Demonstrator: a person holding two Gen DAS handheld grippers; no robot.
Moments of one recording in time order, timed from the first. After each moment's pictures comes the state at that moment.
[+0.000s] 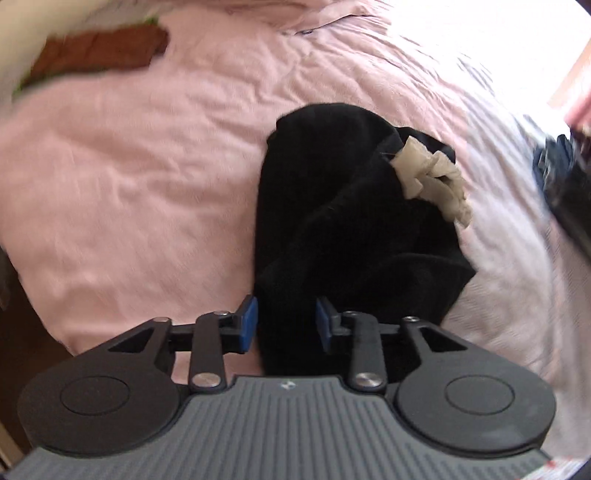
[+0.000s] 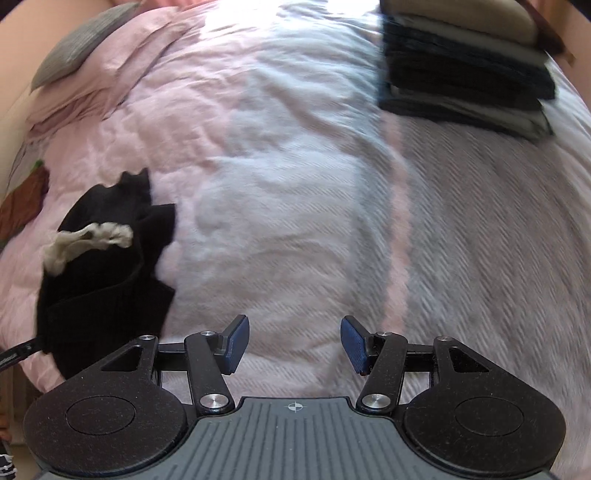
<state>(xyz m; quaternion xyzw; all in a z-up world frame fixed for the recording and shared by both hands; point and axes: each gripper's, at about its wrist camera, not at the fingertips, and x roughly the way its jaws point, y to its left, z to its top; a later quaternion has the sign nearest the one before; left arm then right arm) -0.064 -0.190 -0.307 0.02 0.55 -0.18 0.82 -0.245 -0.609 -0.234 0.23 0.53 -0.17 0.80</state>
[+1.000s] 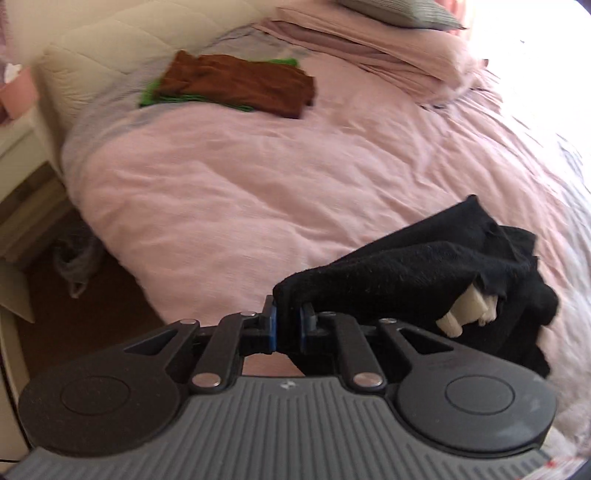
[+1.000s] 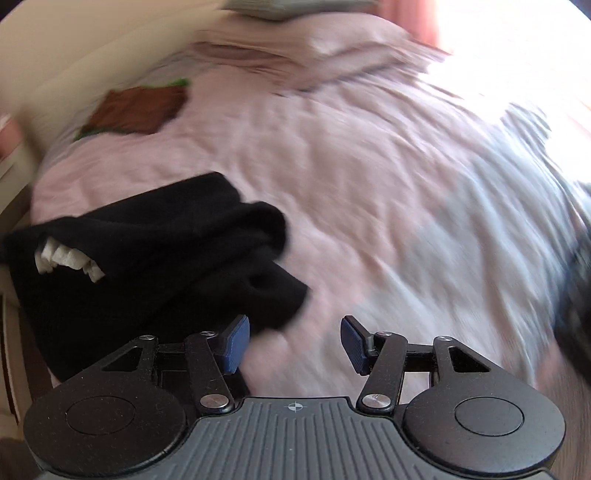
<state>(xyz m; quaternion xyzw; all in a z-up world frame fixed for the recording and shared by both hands) -0.017 -0.056 -0.262 0.03 0.48 -0.02 0.88 -0.068 -0.524 -0.261 -0.01 0.48 0.11 0.87</state>
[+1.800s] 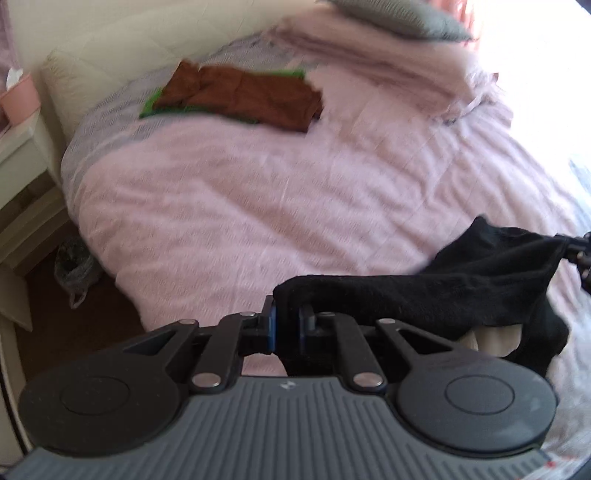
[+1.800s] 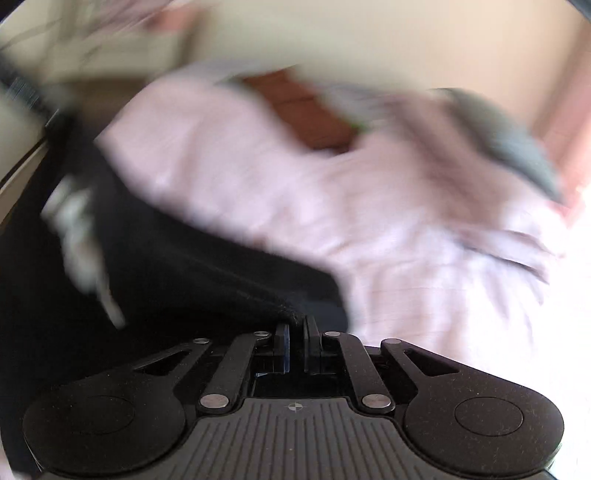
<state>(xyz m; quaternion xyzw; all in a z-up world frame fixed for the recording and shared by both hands) 0.008 -0.074 -0.257 0.02 0.45 -0.03 0.89 0.008 -0.416 -0.313 -0.22 0.32 0.22 0.89</state>
